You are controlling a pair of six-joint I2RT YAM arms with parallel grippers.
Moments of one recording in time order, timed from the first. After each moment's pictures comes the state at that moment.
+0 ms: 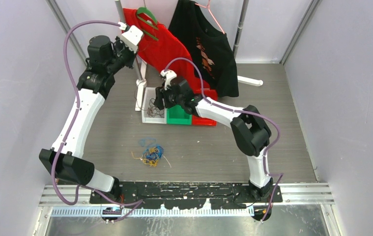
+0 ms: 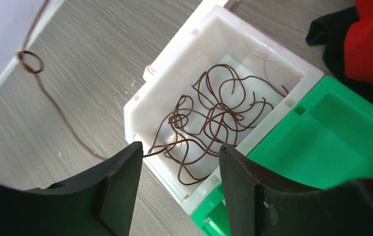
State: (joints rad) left arm -0.24 1.47 1.66 -0.31 0.22 0.47; right arm 0.76 1.97 1.49 0.06 -0.12 0.28
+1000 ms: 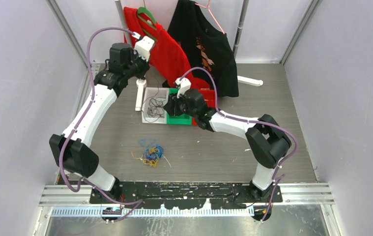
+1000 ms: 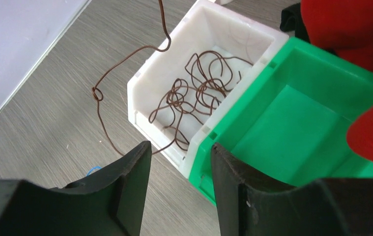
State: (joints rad) left arm -0.30 1.56 1.62 -0.44 0.15 0.27; right arm 0.76 1.77 1.13 0.33 -0.05 0.32
